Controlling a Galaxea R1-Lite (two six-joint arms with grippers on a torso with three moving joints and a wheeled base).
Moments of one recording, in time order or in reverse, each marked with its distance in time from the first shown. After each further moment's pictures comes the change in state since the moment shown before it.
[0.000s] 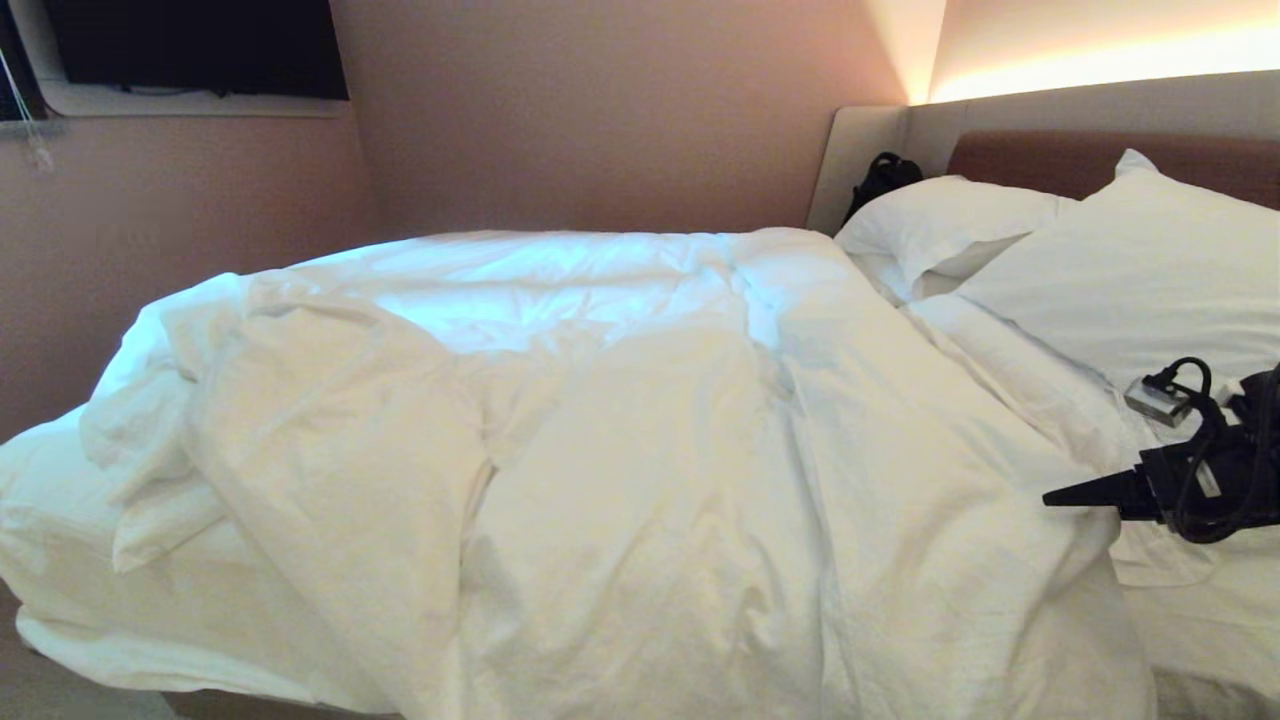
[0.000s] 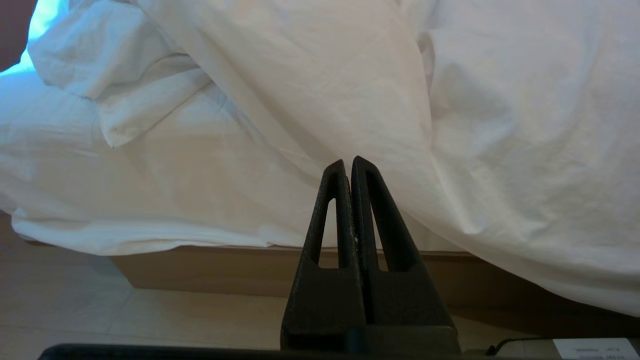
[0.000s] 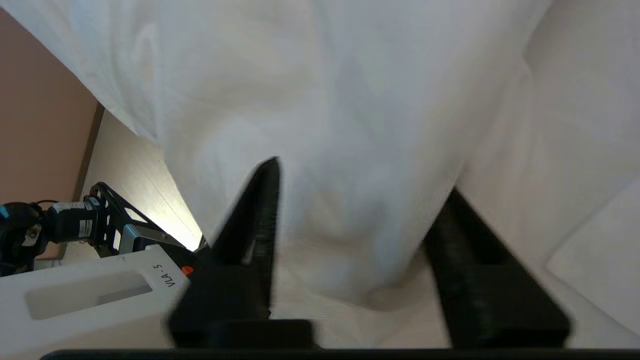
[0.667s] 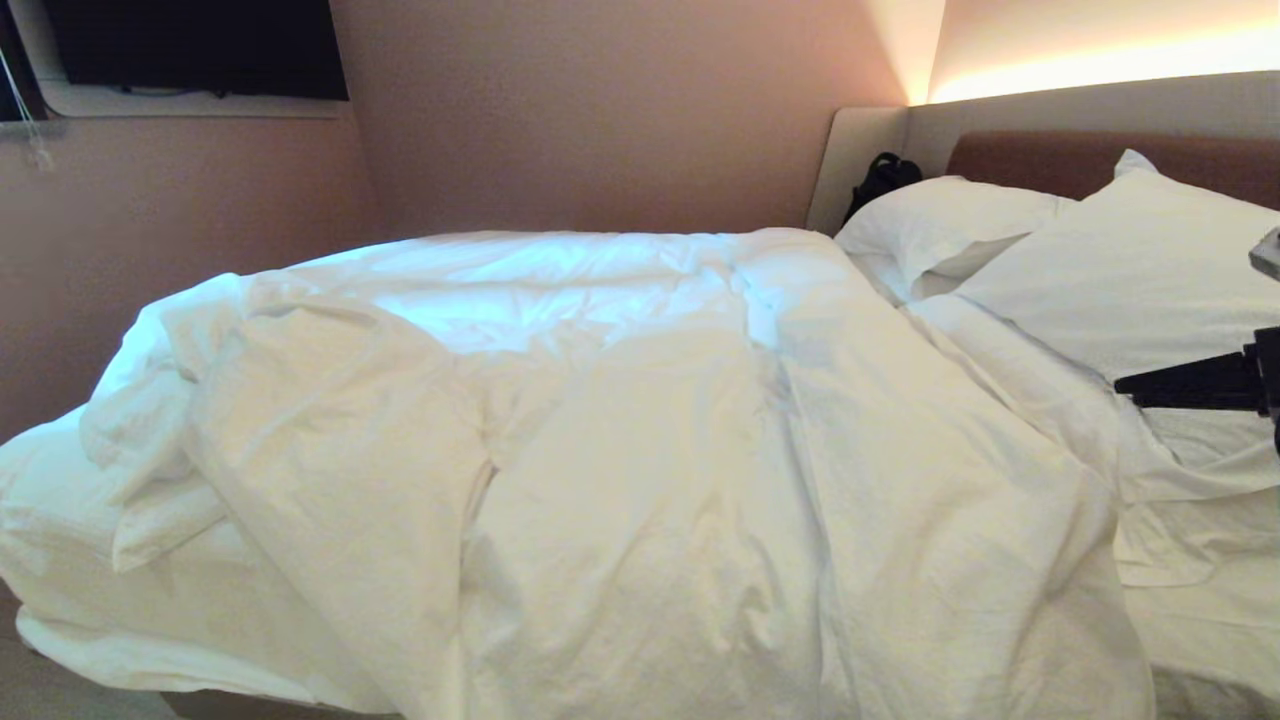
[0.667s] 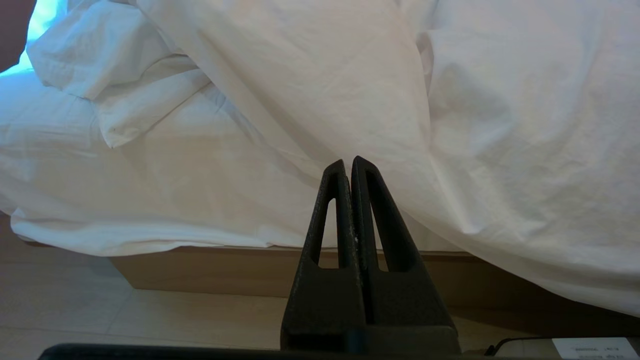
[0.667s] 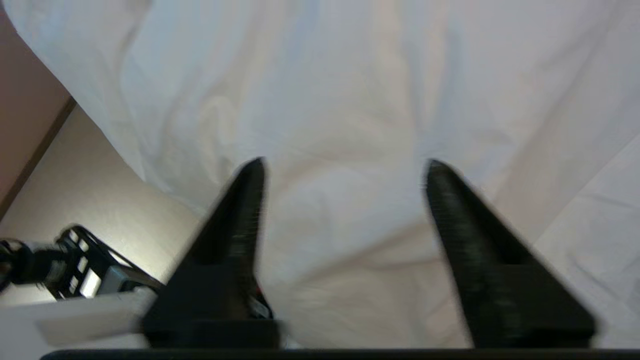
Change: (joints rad) left arm 0.000 0.000 0.000 0.000 0.000 0.000; right arm 0.015 -0.347 -0.087 0.006 -0.010 0.166
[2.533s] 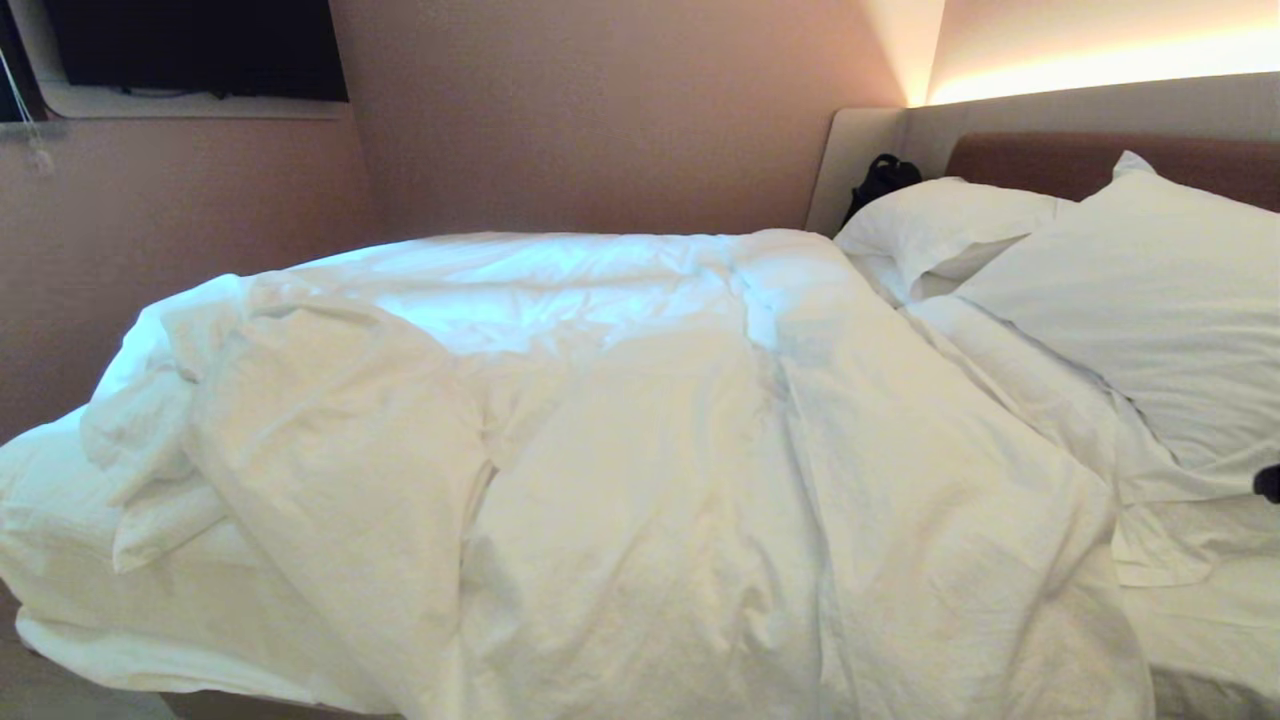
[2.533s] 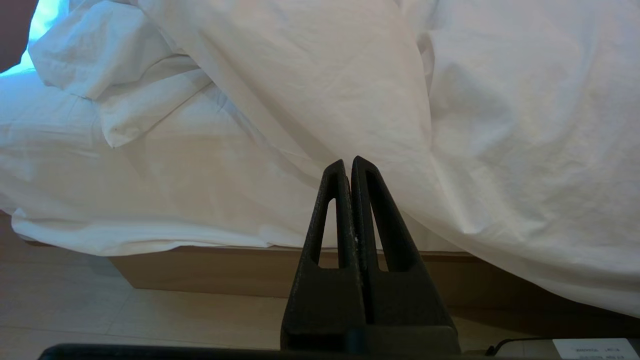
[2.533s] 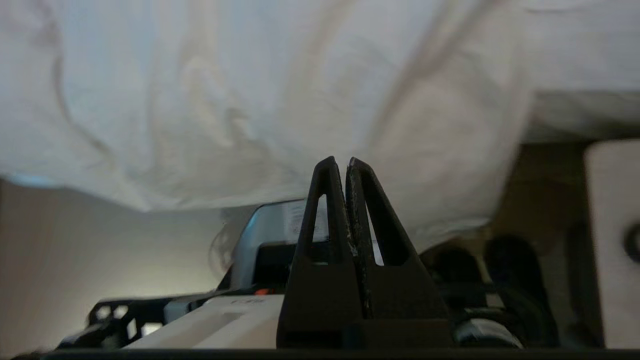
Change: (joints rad) left arm 0.001 0.000 0.000 0.000 0.000 0.000; right arm 0.606 -0.538 0.140 0.209 -0.882 0.822
